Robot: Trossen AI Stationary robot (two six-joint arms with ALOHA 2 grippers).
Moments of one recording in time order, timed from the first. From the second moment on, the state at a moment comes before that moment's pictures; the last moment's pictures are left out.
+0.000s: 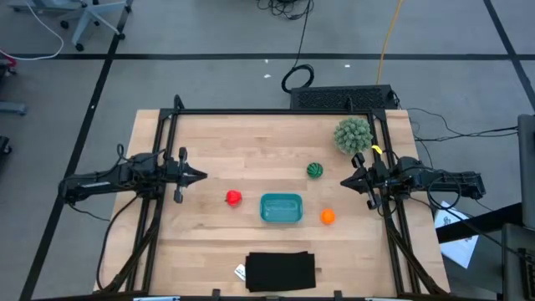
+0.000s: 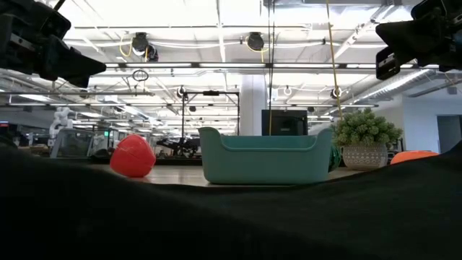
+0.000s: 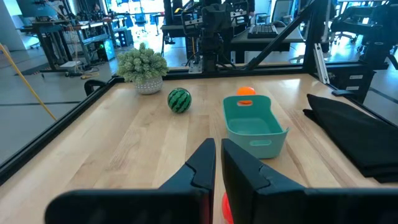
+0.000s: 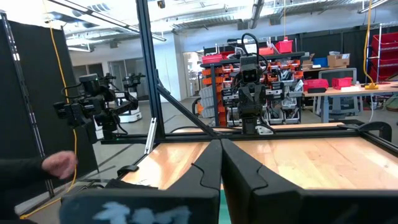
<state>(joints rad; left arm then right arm) 0.12 0.01 0.12 -0.23 0.13 0.07 -0.02 0.00 0.01 0.17 -0.22 0.14</state>
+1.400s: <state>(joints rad) 0.12 0.01 0.12 0.02 0.12 0.01 -0.02 0.00 0.02 0.19 -0.21 0.14</state>
